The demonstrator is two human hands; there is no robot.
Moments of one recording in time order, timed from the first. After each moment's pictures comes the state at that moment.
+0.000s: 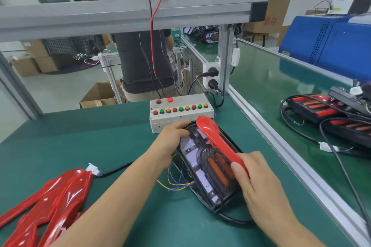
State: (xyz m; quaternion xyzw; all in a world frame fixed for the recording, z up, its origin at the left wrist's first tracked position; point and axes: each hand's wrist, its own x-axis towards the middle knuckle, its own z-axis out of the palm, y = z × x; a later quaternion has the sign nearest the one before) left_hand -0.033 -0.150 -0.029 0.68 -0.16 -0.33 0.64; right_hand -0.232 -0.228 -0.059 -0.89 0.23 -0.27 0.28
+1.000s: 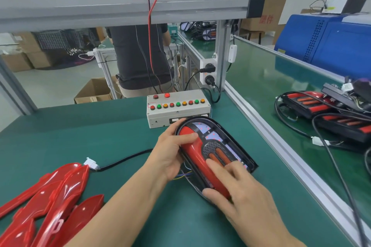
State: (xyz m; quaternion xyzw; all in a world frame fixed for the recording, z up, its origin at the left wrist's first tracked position) left_hand -0.071 -0.132 -0.032 0.53 -0.10 -0.36 0.76; right_hand -0.244 -0.198 -0.060 -0.94 0.18 -0.21 0.19
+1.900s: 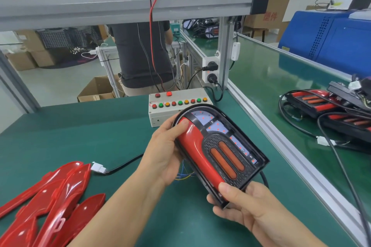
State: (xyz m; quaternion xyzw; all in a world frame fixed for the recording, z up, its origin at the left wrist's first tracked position) left_hand -0.088 -0.119 -0.010 0.49 -0.11 -0.34 0.80; right_hand -0.251 -0.208 -0.063 -0.52 0.19 -0.06 0.83
